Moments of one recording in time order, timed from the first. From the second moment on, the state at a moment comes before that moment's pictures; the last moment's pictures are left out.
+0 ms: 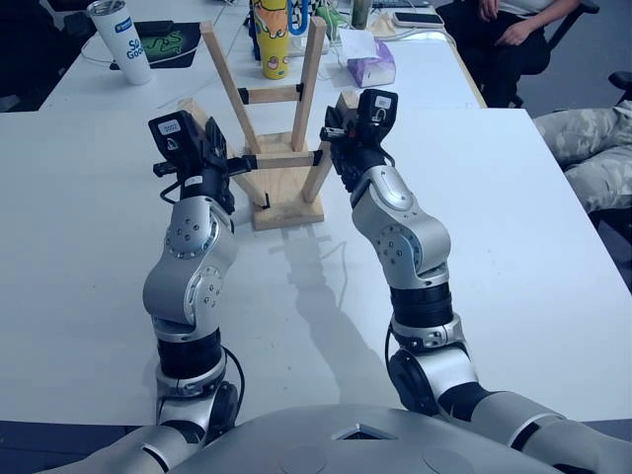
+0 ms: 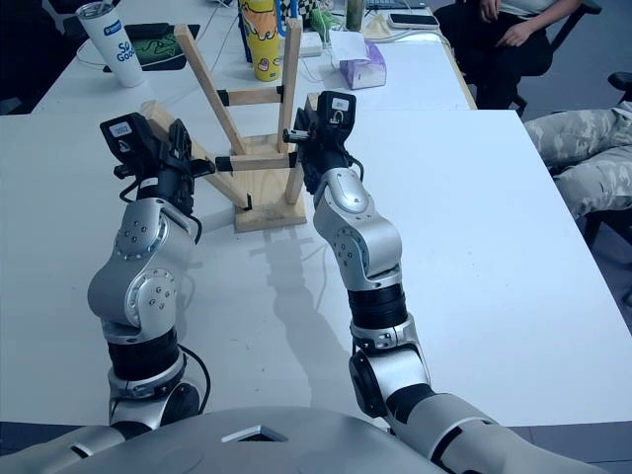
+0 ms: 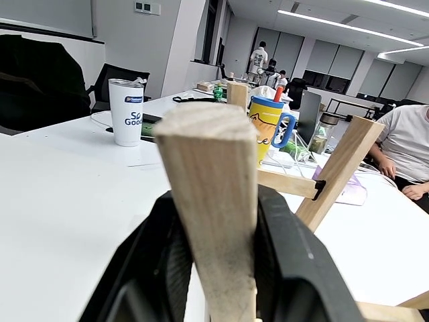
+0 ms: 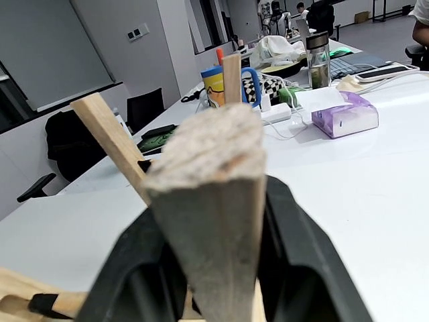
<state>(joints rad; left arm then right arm) -0.30 0.00 0.03 -0.50 -0.25 0.72 0.37 -0.54 0.15 0.08 -0.09 0.35 0.58 -0.22</state>
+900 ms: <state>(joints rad) -0.36 0.13 0.04 -0.43 -0.28 0.72 0.22 -0.50 0.16 0.04 -0.03 0.36 0.42 -0.11</state>
